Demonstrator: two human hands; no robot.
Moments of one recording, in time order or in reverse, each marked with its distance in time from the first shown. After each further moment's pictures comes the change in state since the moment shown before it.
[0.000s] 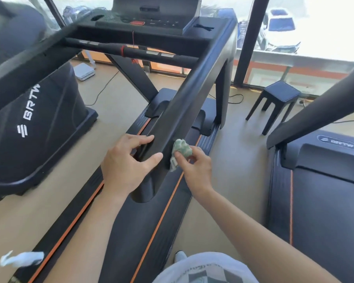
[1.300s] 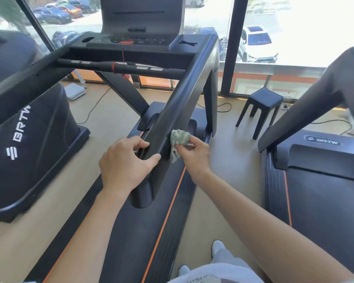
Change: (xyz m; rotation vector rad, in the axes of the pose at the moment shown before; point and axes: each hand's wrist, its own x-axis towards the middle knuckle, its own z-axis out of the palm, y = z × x) left_hand 0.008 0.018 -0.007 0.243 0.009 0.004; right_hand 0.030 -0.016 -0.002 0.059 0.032 0.025
